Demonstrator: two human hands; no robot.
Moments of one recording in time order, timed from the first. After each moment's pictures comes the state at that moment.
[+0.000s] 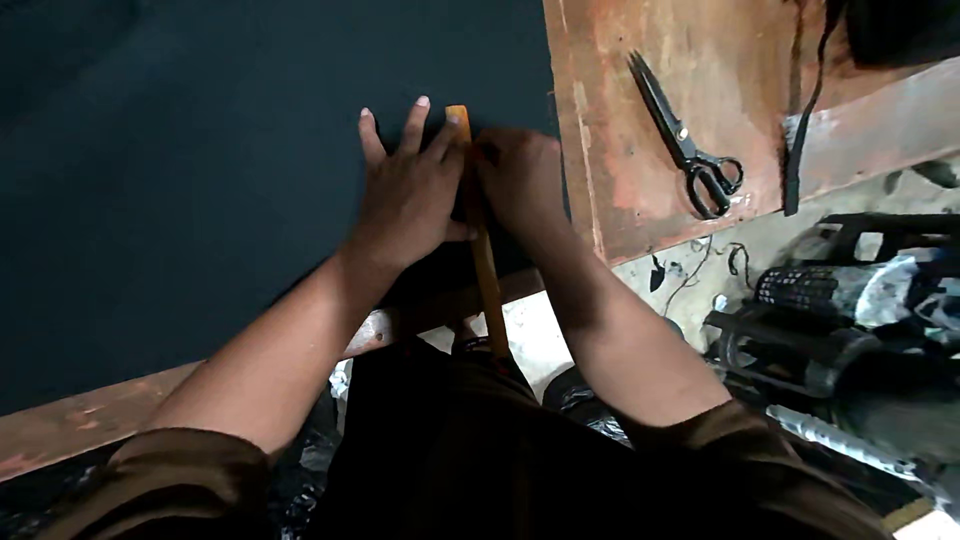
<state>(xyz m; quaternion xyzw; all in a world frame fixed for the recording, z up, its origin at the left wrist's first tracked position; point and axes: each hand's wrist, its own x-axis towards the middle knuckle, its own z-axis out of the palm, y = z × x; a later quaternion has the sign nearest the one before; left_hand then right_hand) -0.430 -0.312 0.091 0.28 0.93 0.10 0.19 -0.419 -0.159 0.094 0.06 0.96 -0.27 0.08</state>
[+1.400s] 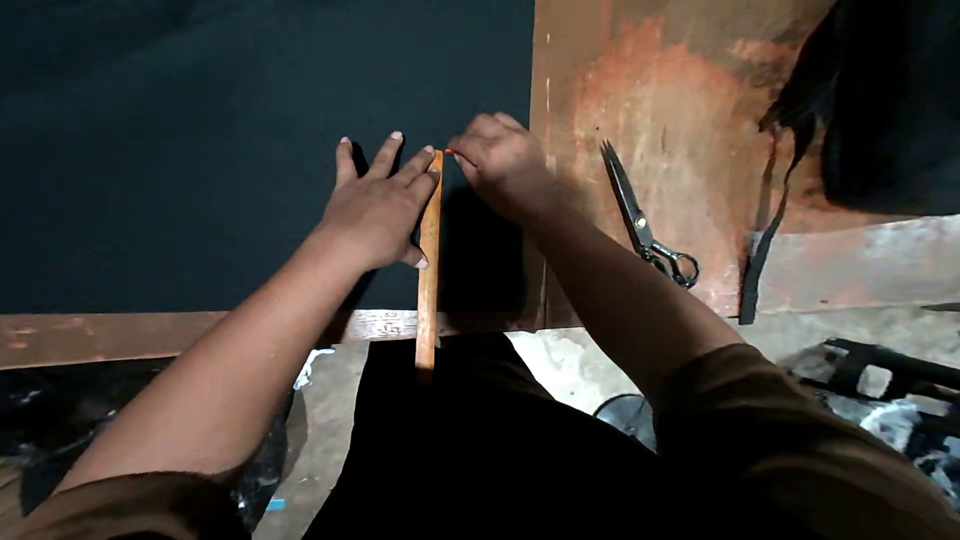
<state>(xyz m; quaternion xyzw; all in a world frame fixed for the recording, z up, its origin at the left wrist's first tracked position) -0.436 -0.285 0.108 0.19 0.95 0.05 0.26 -0.502 -0.085 0.057 -0.36 0.92 -0.17 -0.05</state>
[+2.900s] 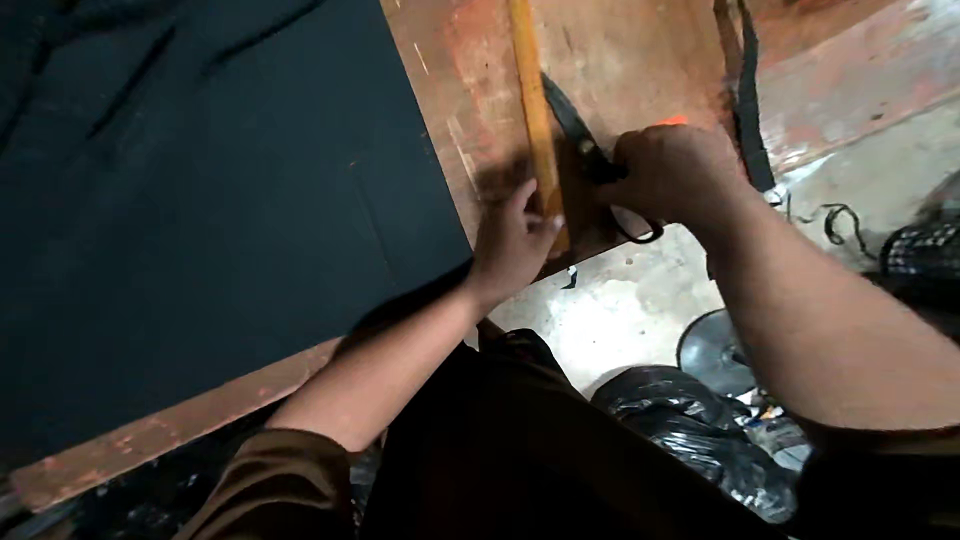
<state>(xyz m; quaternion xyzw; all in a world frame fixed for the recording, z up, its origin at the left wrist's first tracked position) -0.372 -0.096 0.099 0.05 0.75 0.58 0.32 -0.391 0.120 0.130 0.08 0.96 -0.10 0.25</state>
